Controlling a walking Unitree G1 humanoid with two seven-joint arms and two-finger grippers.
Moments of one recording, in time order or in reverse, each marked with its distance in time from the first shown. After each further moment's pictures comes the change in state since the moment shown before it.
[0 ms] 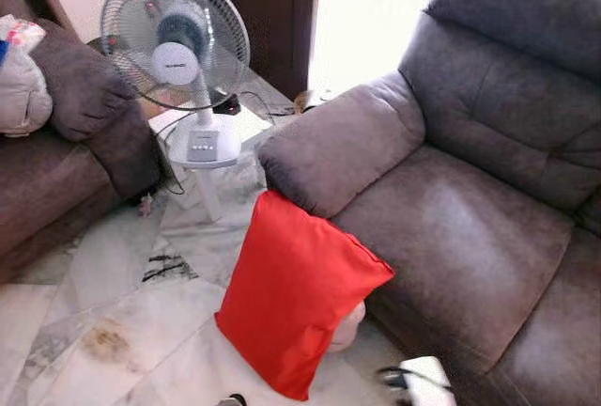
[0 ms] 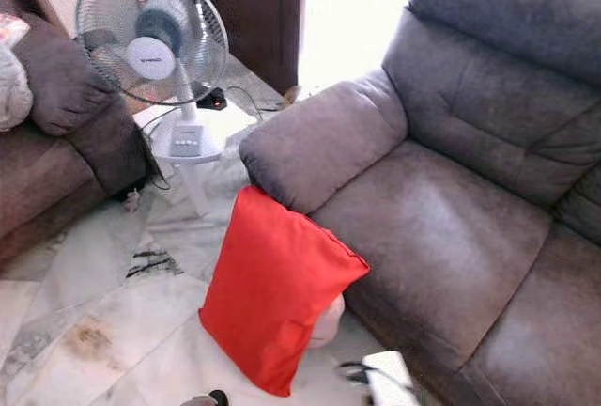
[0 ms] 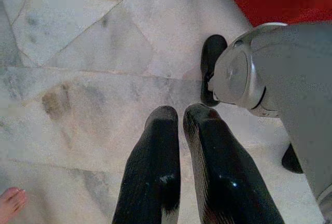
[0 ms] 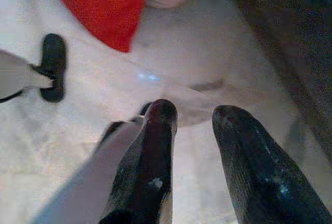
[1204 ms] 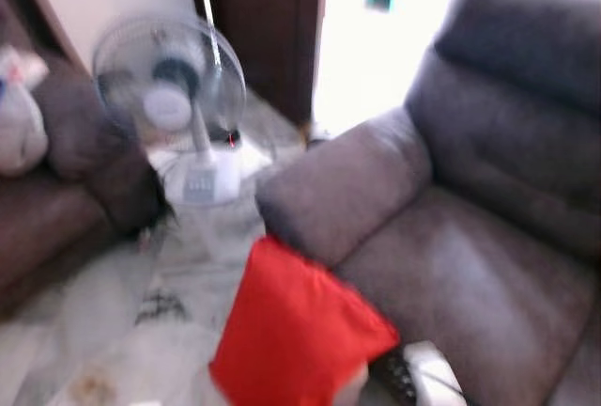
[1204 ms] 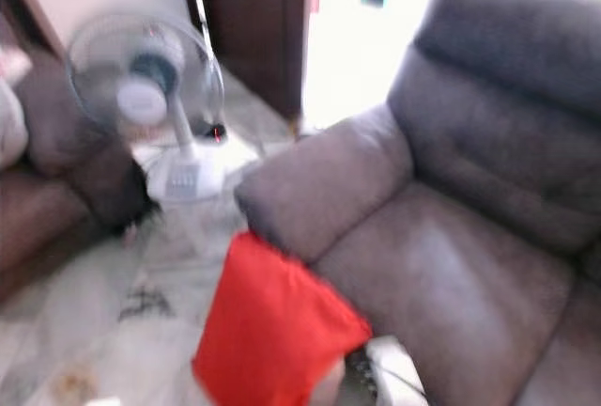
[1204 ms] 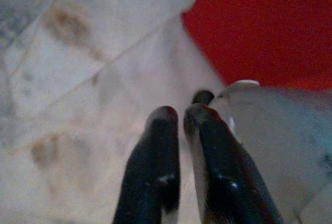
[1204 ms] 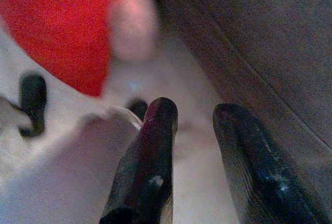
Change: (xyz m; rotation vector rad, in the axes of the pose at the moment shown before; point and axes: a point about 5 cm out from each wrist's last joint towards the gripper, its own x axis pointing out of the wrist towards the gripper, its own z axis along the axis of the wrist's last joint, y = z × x) left arm 0.002 -0.006 0.006 -0.007 -0.023 -0.010; right arm -0.005 -0.024 -0.009 0.034 0.035 -0.059
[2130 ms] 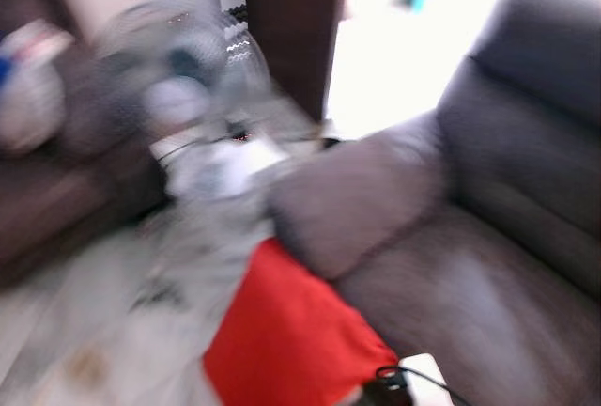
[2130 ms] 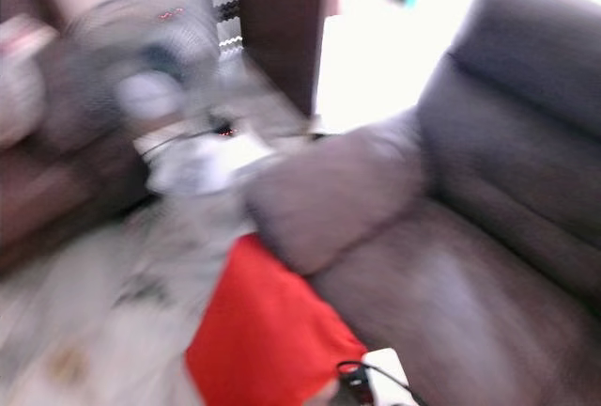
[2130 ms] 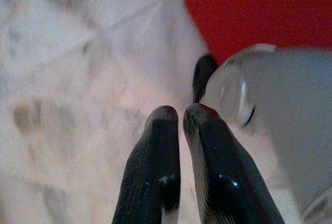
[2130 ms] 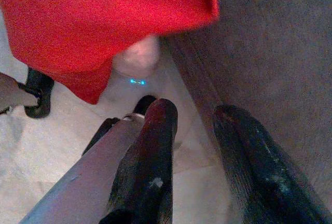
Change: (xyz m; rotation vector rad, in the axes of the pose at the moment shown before) left arm -0.003 0.007 -0.007 -0.005 0.012 0.020; right arm 0.002 0.016 0.012 -0.029 -0.046 0.042
